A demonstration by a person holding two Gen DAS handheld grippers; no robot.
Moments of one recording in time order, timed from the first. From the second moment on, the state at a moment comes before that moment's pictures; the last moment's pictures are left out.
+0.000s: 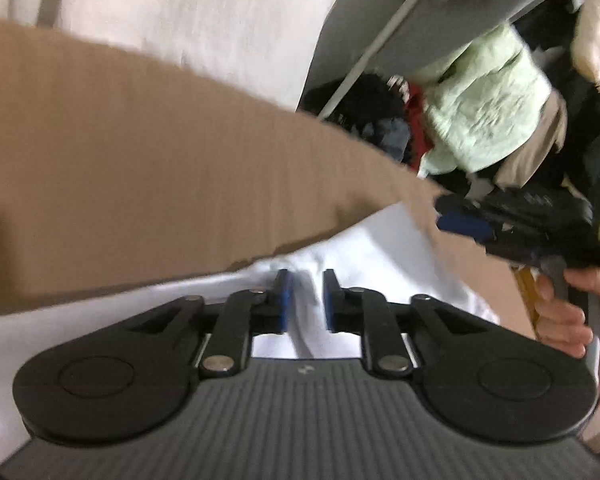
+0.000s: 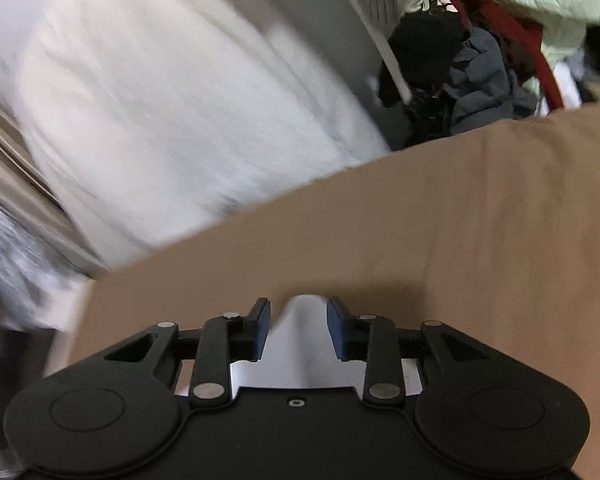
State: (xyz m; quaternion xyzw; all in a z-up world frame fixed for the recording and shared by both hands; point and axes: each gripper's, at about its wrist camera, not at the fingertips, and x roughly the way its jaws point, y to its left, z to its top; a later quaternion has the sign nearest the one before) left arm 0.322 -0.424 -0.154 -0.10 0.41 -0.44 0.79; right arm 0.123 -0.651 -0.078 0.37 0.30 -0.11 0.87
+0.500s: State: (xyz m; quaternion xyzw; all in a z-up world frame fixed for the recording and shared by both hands) left arm 0.295 -0.439 -0.142 -0.07 0.41 -0.46 0.79; right arm 0.103 -0.579 -0.082 0.19 0.32 -0.08 0.93
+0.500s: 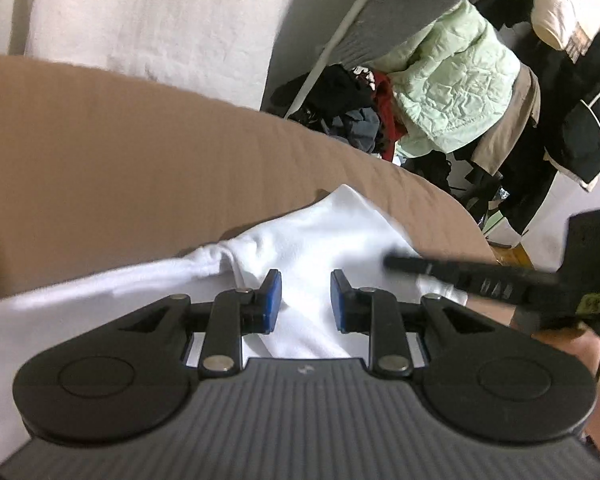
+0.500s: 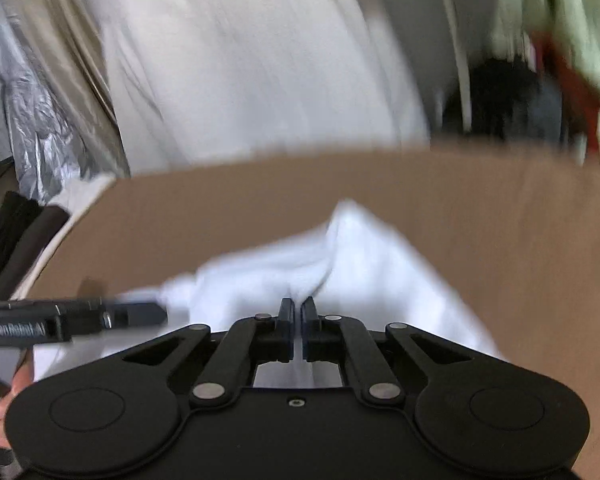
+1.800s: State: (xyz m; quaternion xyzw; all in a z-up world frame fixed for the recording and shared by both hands) left arm 0.077 -0.375 -0.118 -0.03 0.49 -0.55 0.68; right arm -0.247 -0.537 -0.137 0.60 0.27 -0.30 0.69
